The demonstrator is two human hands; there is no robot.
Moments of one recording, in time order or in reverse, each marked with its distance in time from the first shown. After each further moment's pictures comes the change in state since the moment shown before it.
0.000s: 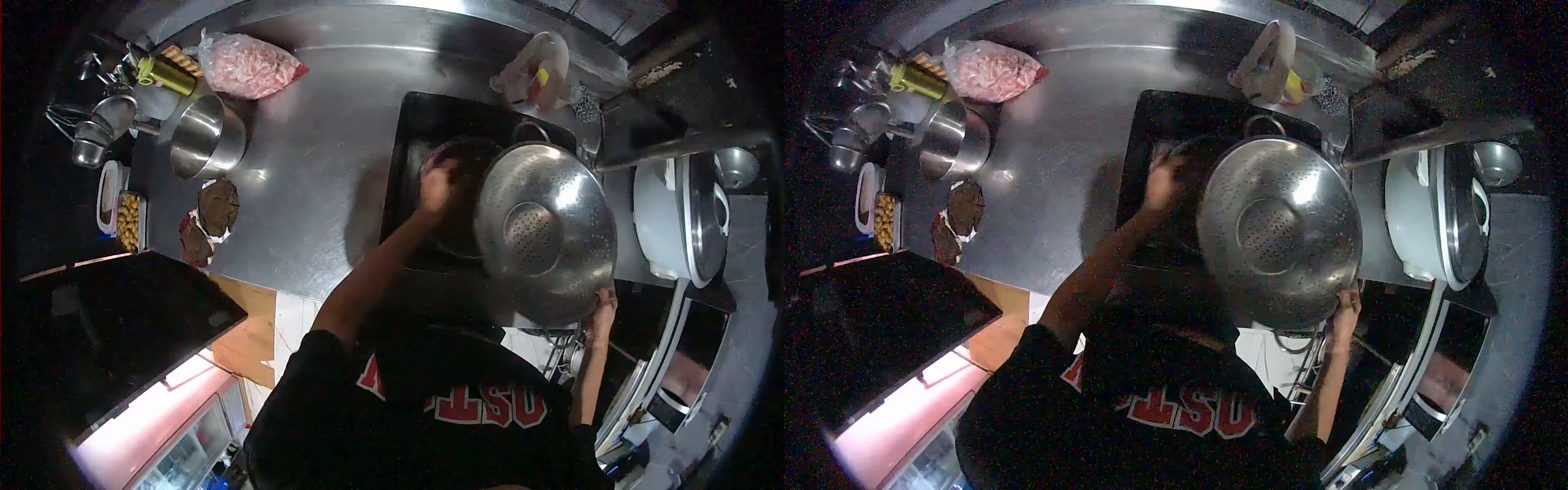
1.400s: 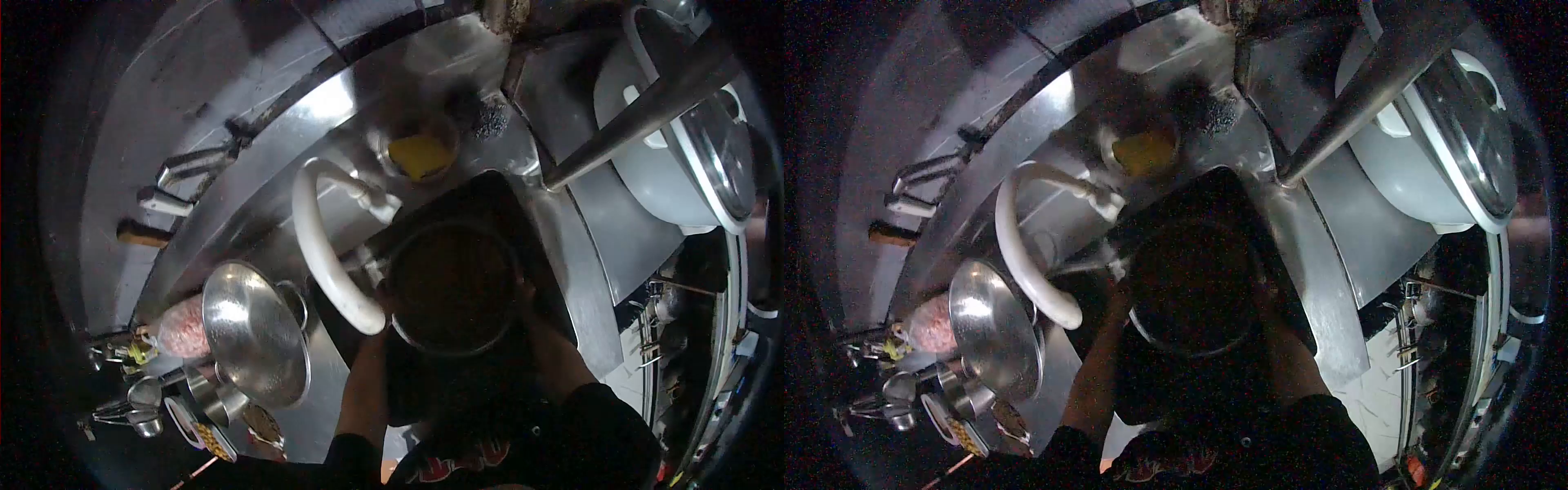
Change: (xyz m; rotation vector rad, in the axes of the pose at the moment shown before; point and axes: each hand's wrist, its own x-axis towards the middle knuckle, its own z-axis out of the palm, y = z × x) left_hand 0.087 -0.237 0.016 -0.163 -0.081 -0.516; right_hand 0.133 0.225 0.261 -0.464 0.129 0.252
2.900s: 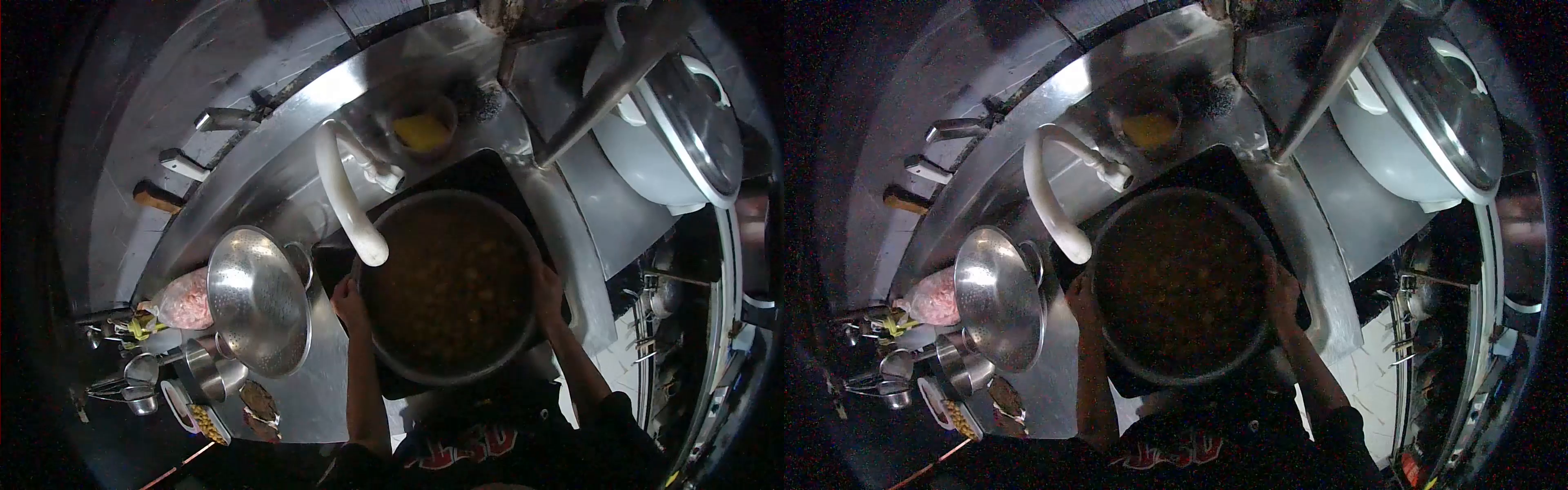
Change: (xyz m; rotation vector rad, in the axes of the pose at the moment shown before) left_hand -0.078 0.112 -0.023 0.369 0.488 0.174; right_hand -0.079 -0.157 -0.209 0.696 -0.057 0.259
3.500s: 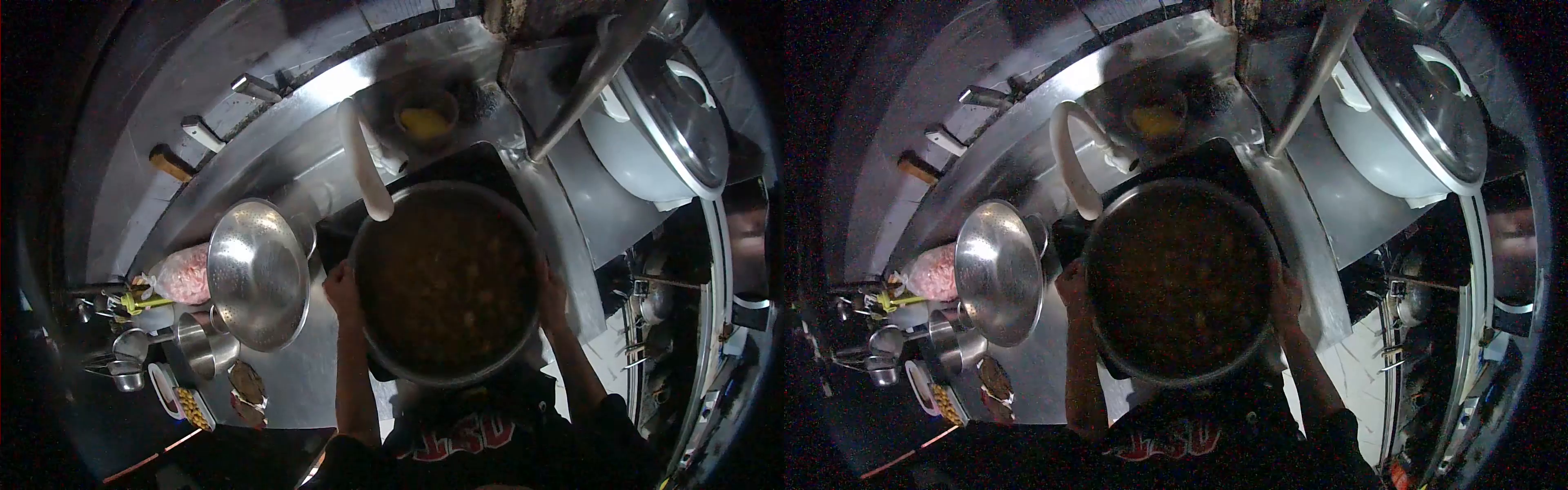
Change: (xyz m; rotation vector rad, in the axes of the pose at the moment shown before) left_hand -0.036 0.070 -0.029 0.078 0.030 0.028; right_hand -0.050 -0.023 -0.028 0.055 -0.016 0.056
